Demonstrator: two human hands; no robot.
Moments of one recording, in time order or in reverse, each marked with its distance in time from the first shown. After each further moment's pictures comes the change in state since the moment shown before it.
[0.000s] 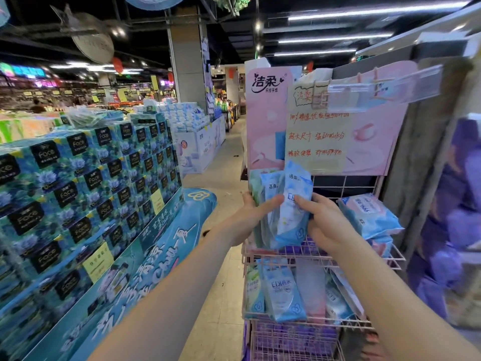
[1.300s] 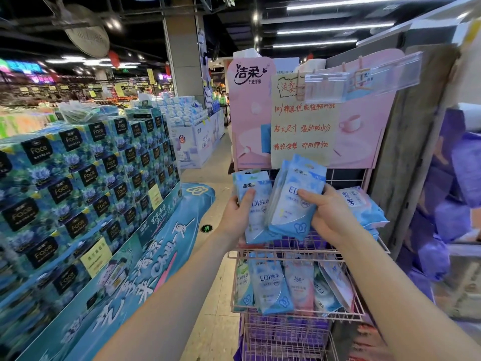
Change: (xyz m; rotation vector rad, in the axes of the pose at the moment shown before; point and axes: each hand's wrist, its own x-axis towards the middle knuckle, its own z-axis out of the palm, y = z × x) left_hand 0.017 -0.037 0.015 -0.169 0.288 0.080; right_hand 0.002 -0.019 -0.035 0.075 0.084 -0.041
